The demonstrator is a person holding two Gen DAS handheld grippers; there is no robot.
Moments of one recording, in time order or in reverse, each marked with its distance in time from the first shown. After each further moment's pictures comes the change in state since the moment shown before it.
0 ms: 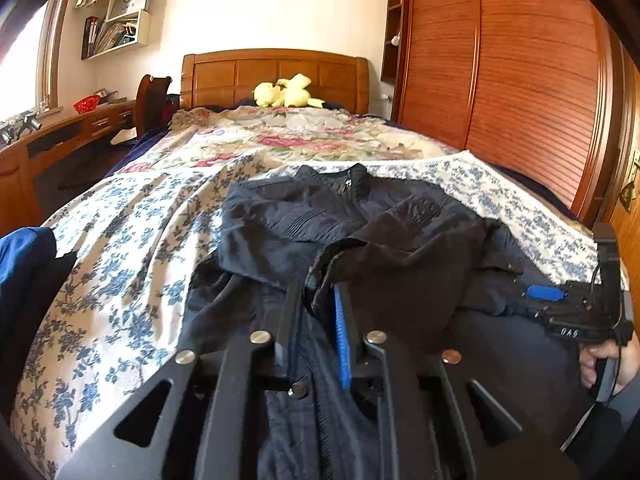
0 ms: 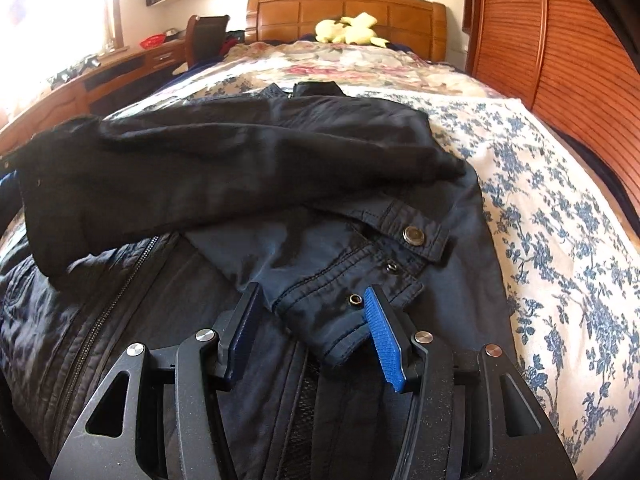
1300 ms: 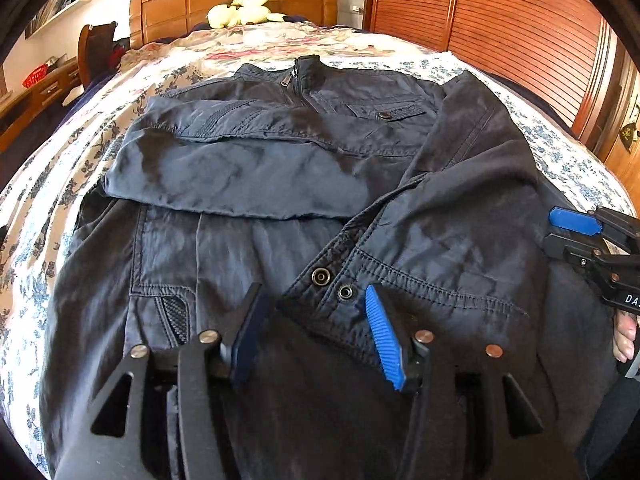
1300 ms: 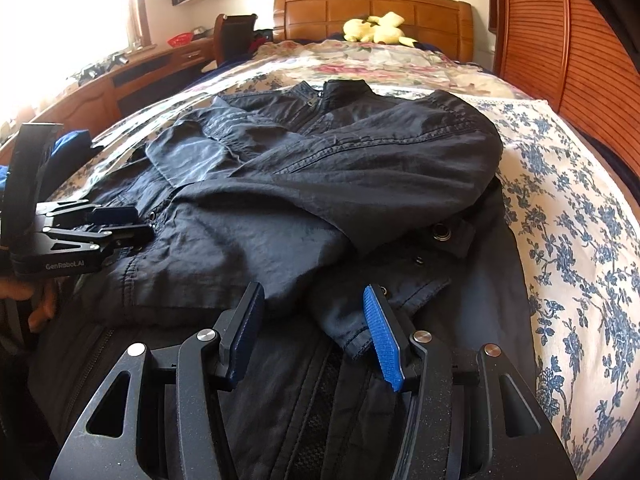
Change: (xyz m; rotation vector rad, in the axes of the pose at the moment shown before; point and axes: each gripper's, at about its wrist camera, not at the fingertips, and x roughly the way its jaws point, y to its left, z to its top) left arm 0.102 -0.067 -0.037 0.082 0.308 -0.070; right arm -0.006 0.003 -0.006 -0.047 0.001 0.109
